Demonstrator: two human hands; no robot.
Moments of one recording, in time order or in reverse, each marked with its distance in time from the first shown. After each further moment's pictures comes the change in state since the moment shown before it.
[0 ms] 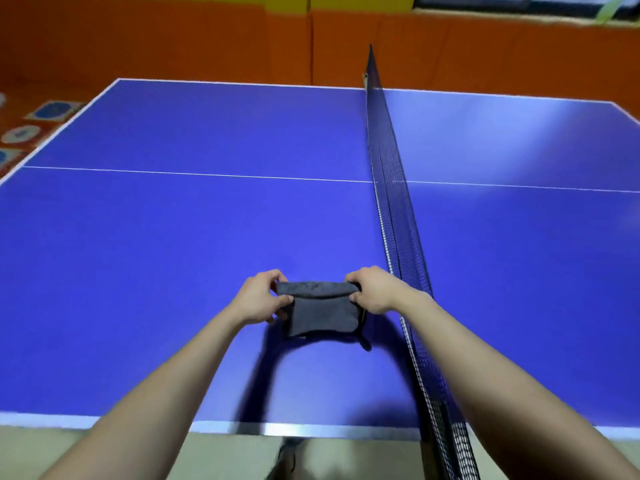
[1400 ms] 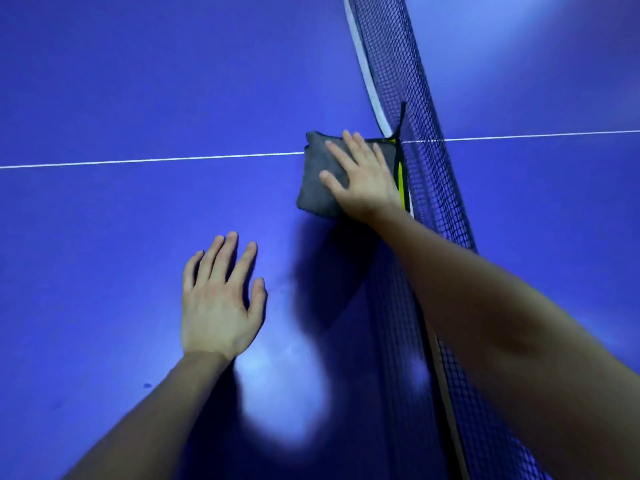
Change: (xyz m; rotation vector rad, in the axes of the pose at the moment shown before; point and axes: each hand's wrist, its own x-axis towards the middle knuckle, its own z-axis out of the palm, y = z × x) left_hand 0.352 -0.057 0.063 0.700 0.424 0.324; right_hand 0.435 0.231 -0.050 -0.093 0.563 0.129
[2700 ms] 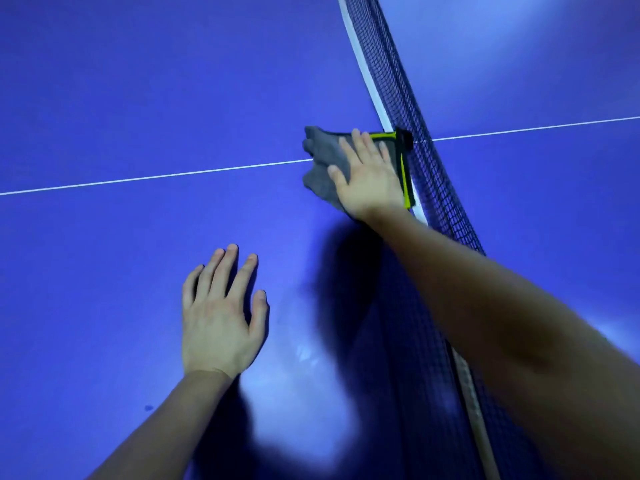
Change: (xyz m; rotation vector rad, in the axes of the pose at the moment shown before) left_hand 0.000 0.005 -0.007 0.021 0.008 -0.021; right_hand 0.010 -0.002 0.000 -0.026 0.018 0.120
